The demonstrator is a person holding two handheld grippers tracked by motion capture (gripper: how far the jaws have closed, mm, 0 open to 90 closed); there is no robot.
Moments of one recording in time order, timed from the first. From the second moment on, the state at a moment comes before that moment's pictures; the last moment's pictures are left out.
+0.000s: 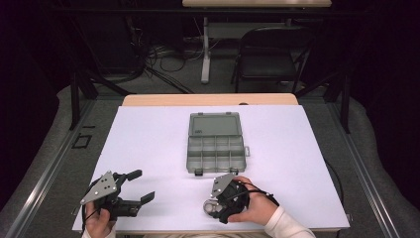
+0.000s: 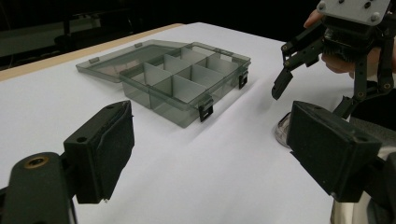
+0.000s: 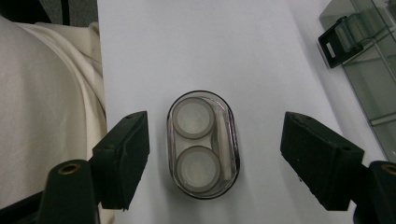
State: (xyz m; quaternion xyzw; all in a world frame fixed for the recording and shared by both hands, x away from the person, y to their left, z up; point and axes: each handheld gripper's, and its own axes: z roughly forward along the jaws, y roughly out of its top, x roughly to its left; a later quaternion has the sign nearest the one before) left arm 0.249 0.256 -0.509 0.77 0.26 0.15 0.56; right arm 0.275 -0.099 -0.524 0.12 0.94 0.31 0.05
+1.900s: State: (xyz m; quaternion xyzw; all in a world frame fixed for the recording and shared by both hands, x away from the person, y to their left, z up) left arm 0.250 0.256 -0.509 0.77 0.26 0.15 0.56; right arm 0.279 -0.087 -0.541 0.09 0.96 0.25 0.02
